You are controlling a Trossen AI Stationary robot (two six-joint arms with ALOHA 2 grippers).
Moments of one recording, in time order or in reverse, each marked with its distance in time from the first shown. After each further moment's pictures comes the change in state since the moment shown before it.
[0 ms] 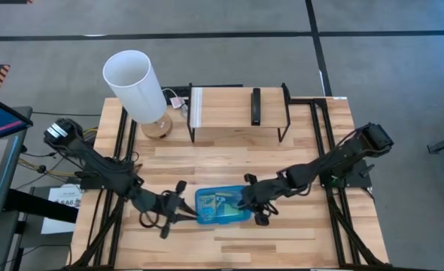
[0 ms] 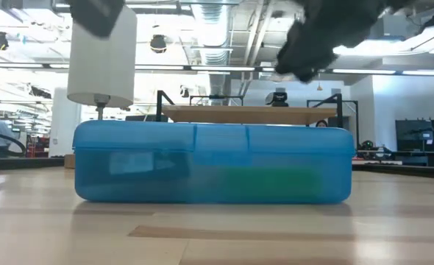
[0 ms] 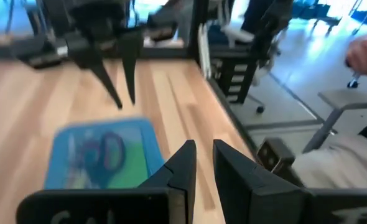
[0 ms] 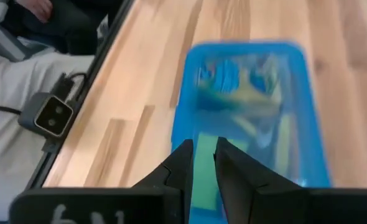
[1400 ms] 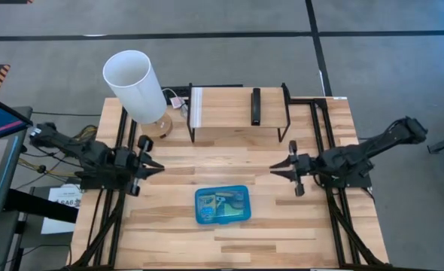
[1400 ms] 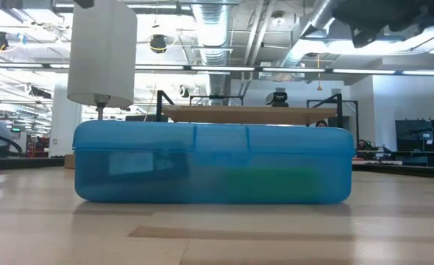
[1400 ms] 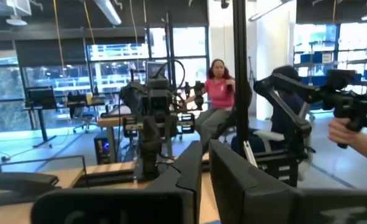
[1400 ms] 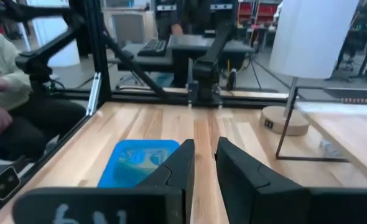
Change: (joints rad) left arm 0.233 -0.837 -0.230 -0.092 0.095 0.335; right arm -0.008 -0.873 -0.569 0.305 0.316 -0.278
